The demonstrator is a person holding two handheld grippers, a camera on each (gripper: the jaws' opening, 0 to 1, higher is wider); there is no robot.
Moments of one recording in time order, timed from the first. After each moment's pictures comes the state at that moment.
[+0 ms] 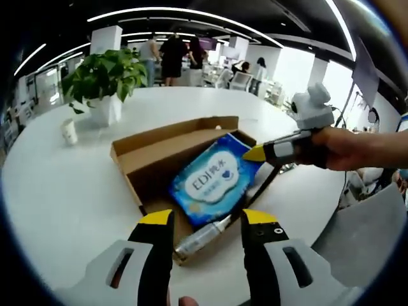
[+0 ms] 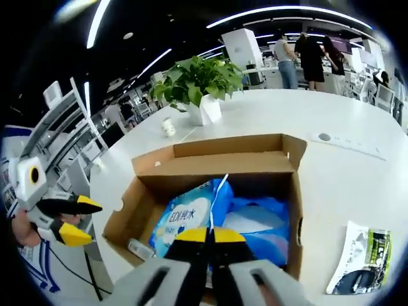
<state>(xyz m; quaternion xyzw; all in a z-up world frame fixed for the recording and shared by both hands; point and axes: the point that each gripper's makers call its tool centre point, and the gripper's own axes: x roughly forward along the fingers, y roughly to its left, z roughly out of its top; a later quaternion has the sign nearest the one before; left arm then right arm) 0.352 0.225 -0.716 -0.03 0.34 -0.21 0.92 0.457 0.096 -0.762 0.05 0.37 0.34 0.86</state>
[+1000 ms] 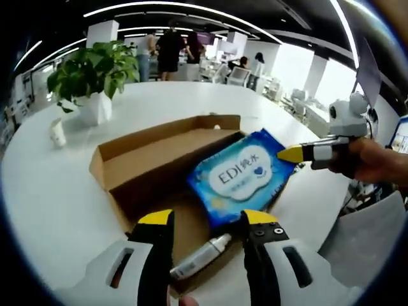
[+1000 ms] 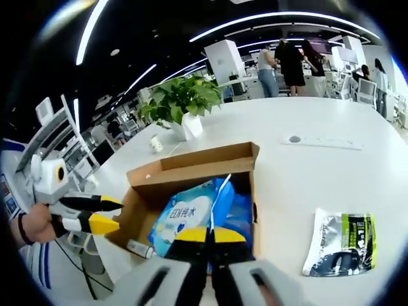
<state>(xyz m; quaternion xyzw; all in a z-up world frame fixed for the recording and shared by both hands) 0.390 0.202 -0.732 -0.03 0.36 -0.22 0.91 0.428 0.046 -0.731 0.08 0.34 0.29 0.89</state>
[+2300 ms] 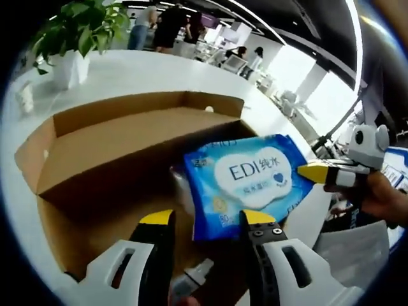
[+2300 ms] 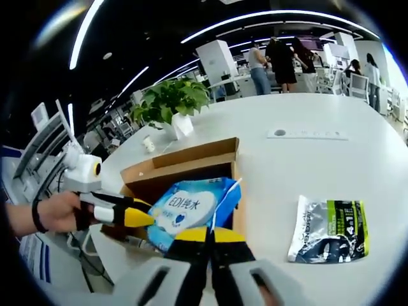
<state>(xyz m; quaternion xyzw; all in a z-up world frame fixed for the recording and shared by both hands) 0.421 0.148 -0.781 -0.13 0.43 -0.27 0.85 0.425 0.018 -0.743 0.09 0.35 0.27 0.89</state>
